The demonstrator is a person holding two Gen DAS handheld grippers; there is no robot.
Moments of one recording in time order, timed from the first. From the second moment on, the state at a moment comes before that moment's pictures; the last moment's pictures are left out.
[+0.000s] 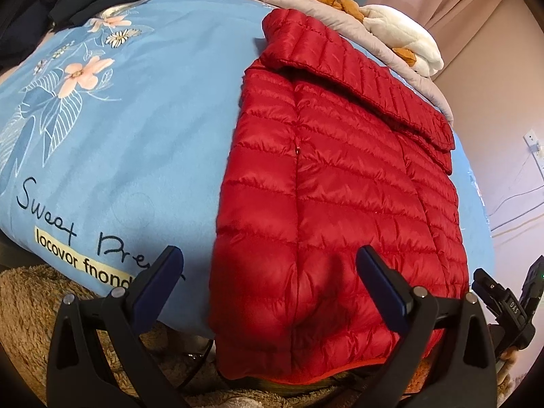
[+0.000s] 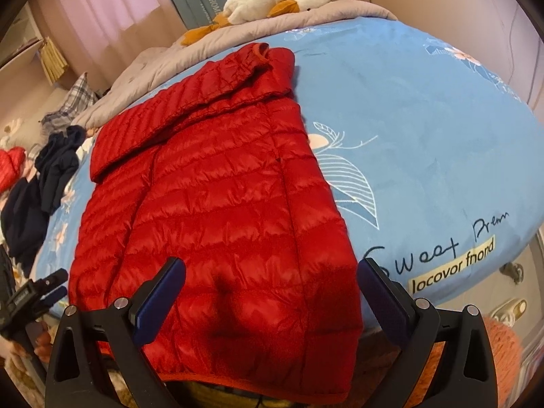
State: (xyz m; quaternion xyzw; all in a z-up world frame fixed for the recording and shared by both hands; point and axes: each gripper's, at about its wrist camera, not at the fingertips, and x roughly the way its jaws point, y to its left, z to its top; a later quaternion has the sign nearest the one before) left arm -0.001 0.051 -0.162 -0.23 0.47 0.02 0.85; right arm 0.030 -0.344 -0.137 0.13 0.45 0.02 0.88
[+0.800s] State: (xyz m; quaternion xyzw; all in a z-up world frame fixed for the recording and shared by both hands) left arm -0.006 0.046 -0.174 -0.23 0.49 -0.02 0.84; right arm 0.006 -0.365 -0.158 0.16 0.48 0.01 0.86
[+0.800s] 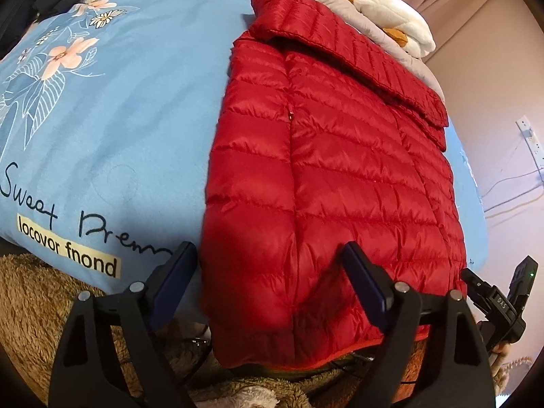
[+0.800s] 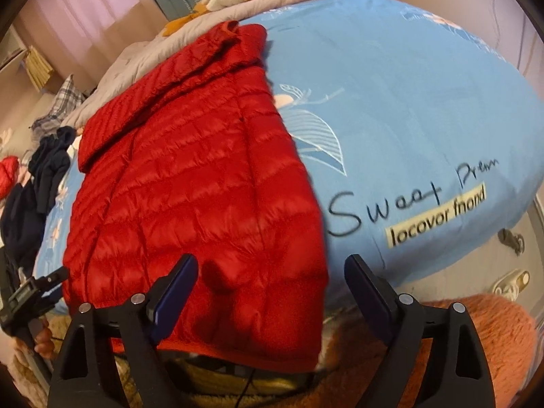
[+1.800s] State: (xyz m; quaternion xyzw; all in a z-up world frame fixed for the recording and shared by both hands) left arm -0.036 0.029 -0.192 -0.23 0.51 -0.06 0.83; right arm -0.003 -0.358 -0.177 0.17 0.53 0.08 0.83
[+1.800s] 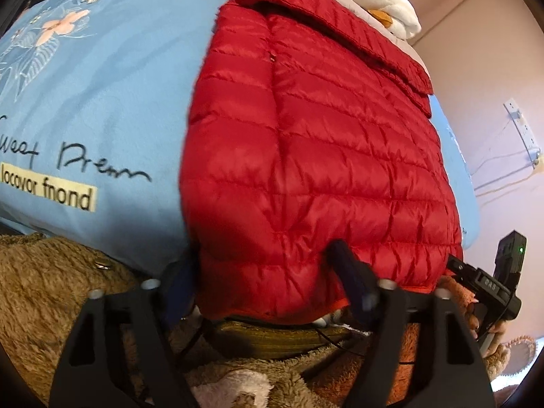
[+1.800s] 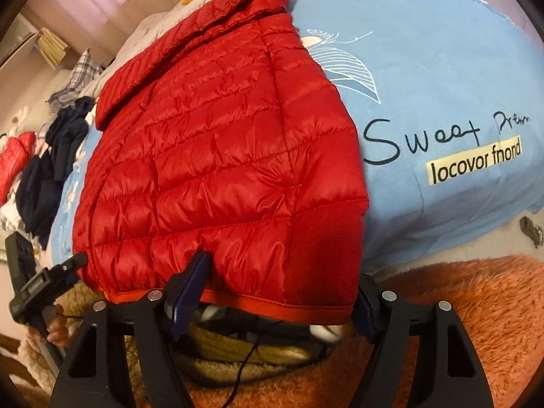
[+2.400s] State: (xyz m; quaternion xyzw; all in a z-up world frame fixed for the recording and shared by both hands) left arm -0.047 0.038 -0.128 -0.26 0.43 -0.09 0.86; right arm -0.015 -0.348 -0.113 0.15 0.43 0.14 0.88
